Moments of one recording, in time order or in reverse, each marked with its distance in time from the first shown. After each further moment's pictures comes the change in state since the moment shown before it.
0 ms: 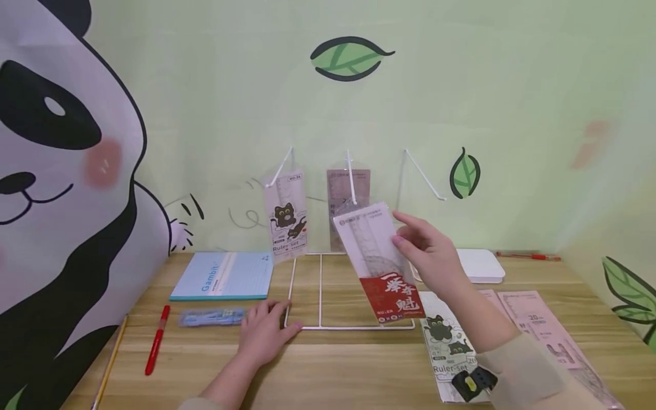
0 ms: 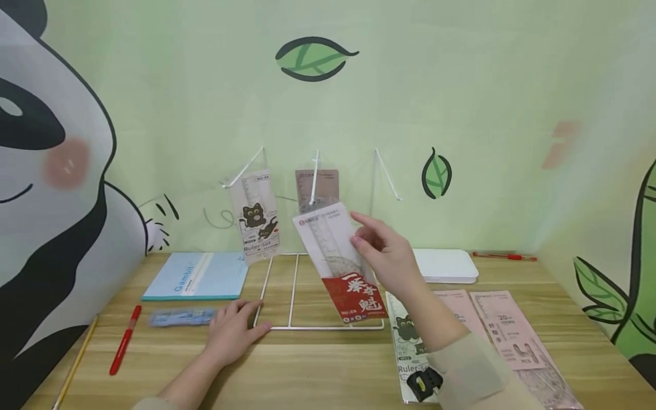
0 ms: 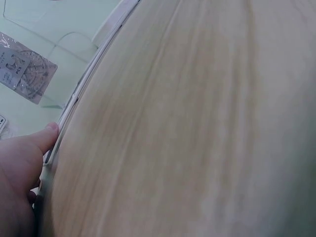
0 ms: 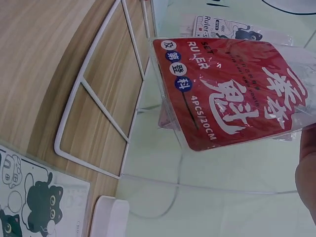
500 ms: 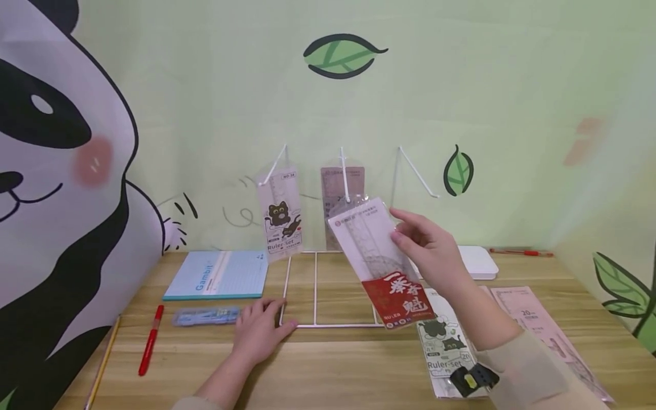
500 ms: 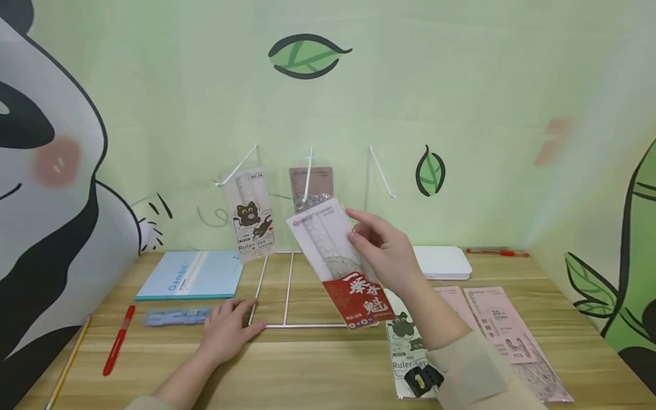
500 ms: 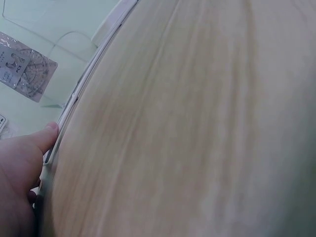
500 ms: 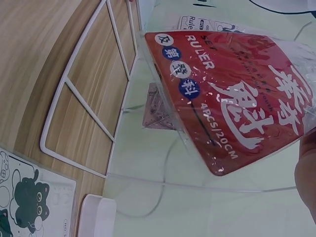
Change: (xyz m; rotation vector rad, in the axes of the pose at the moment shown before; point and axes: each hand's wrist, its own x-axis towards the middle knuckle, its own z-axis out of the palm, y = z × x) left_hand 0.000 0.005 0.001 0.005 -0.014 -0.013; right_hand -0.004 -0.011 -0.012 0.017 -0.003 -0.037
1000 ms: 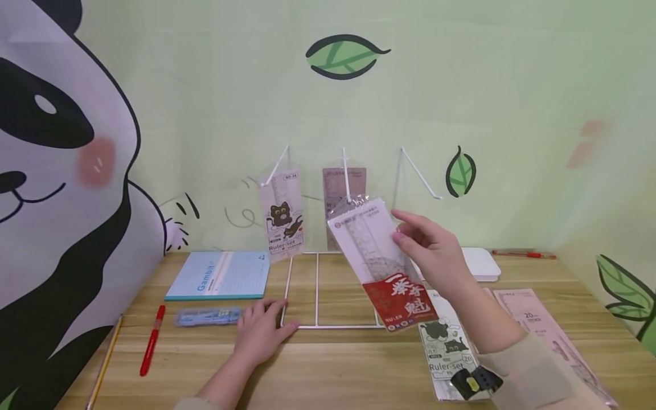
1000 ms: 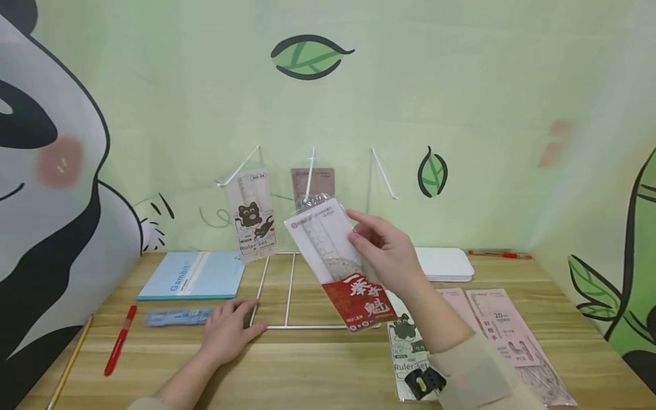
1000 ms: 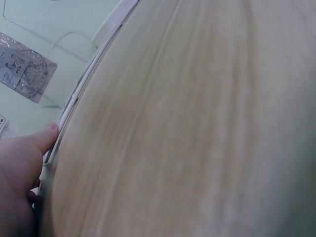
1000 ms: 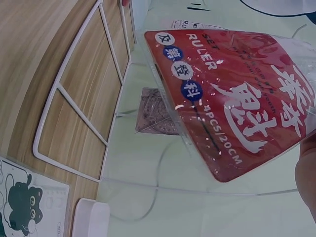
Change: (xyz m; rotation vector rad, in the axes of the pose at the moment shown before) left_hand -0.001 0.001 -0.001 -0.009 -0.008 -0.015; right_hand -0.001 -0.004 0.000 0.013 -0.003 -0.037
